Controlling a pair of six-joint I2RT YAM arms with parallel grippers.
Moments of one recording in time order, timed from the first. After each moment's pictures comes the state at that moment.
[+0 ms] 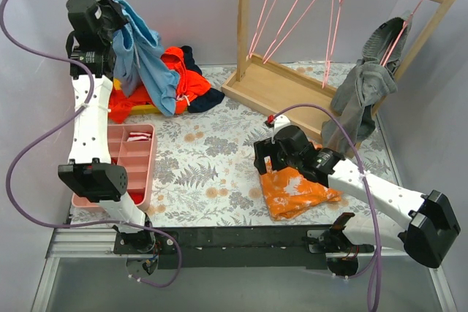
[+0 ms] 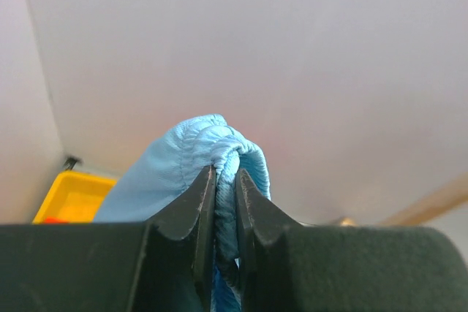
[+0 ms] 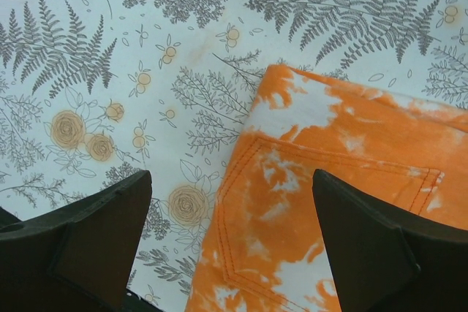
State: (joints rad) left arm 0.04 1.70 2.06 -0.33 -0.11 -0.30; right arm 0.83 1.12 0.77 -0.35 0.11 0.34
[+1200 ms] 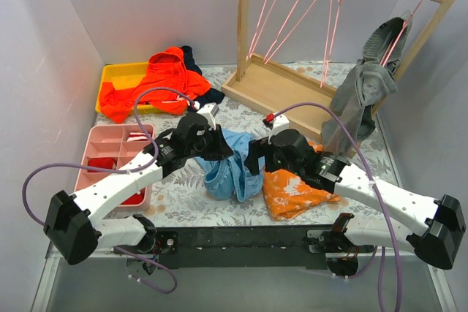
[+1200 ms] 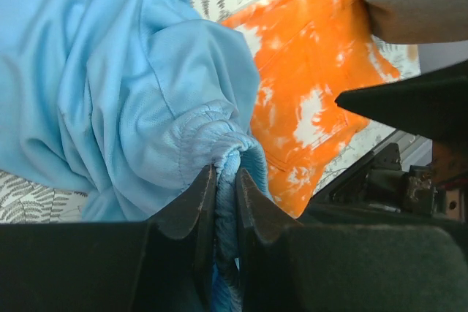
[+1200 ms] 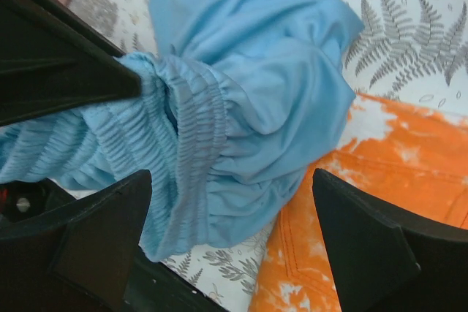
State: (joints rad) left arm -0.73 1.18 0.92 -0.32 0.11 -0.65; right arm 0.96 1.06 0.86 -0.36 0.16 0.46
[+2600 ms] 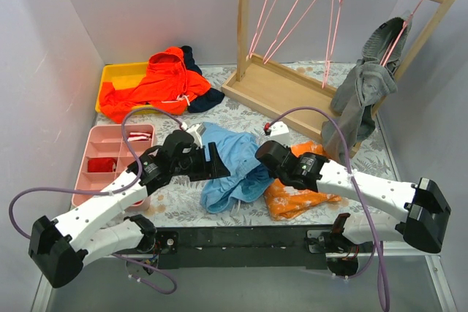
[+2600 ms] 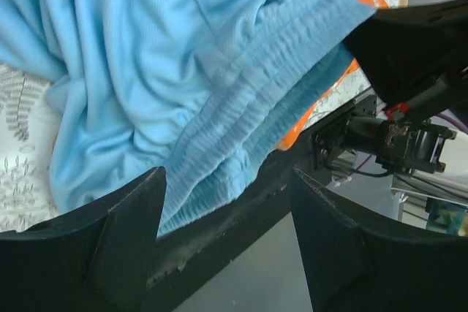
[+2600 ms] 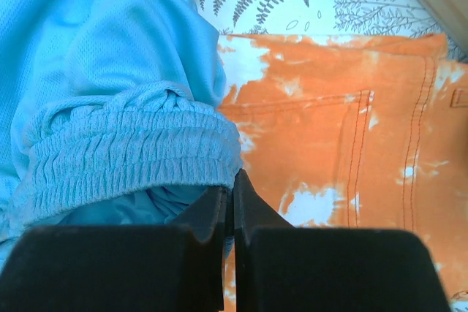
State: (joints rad) left arm -0.73 1.00 0.76 -0.44 0.23 -0.80; right arm 1.05 1.21 0.86 -0.61 0.58 0.62
